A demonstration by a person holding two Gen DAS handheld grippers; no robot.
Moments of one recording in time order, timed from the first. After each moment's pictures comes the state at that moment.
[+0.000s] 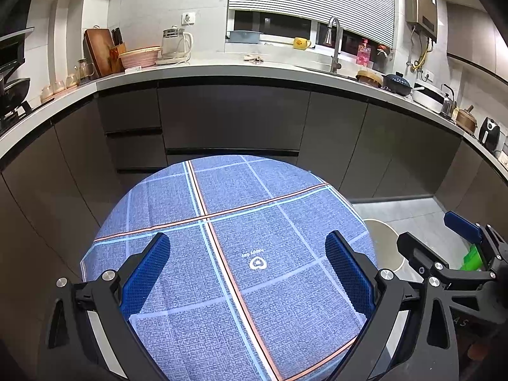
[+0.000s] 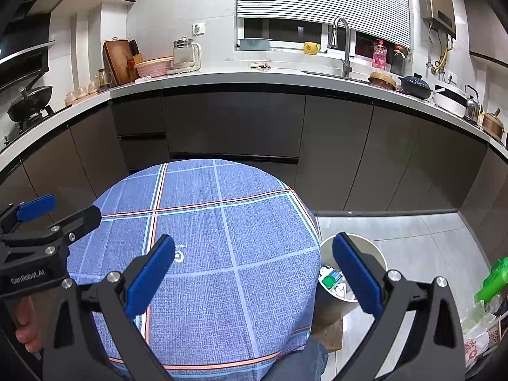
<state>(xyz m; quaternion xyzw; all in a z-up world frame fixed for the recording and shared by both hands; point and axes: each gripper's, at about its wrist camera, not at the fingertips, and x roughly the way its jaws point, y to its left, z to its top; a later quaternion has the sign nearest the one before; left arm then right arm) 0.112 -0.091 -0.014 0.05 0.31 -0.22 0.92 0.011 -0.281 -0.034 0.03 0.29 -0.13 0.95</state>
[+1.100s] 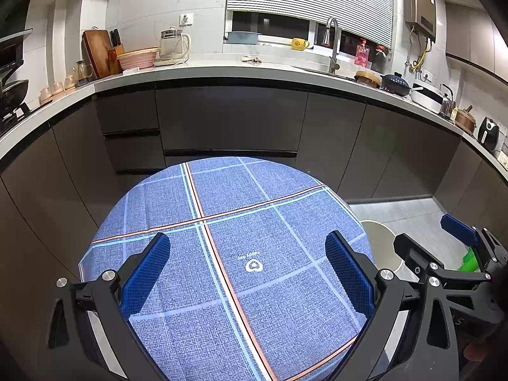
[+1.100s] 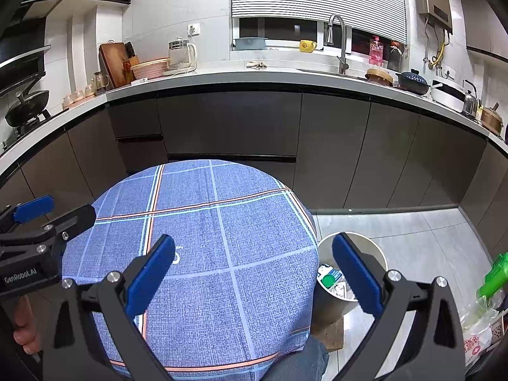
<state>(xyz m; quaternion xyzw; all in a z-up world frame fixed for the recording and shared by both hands) 0.113 -0.097 -0.014 0.05 0.31 -0.23 0.92 0.013 -0.284 -0.037 0.04 0.29 -0.14 0.94</state>
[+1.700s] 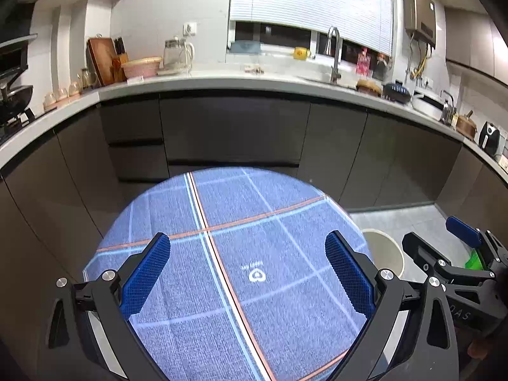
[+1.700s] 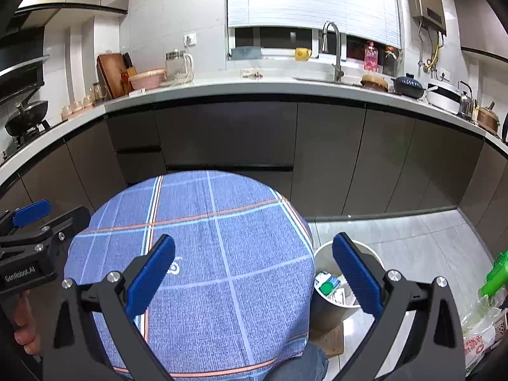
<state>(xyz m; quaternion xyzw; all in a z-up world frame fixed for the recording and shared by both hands) 0.106 -0.091 -0.003 0.04 0.28 -0.22 0.93 0.006 -0.280 -0.023 0.05 0.27 -0.15 0.95</state>
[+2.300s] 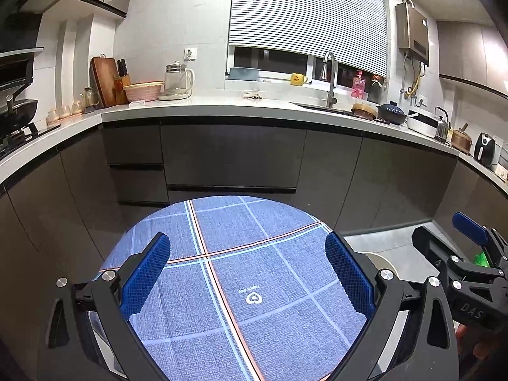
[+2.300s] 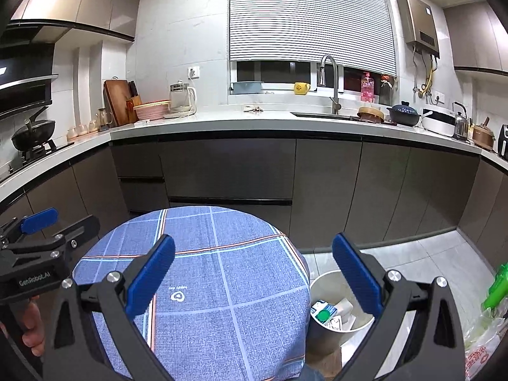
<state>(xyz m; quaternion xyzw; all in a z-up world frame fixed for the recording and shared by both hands) 0.097 -0.085 0.018 0.03 0.23 -0.23 0.94 -0.012 -0.273 0.006 0.03 0.20 -0.15 0.97</state>
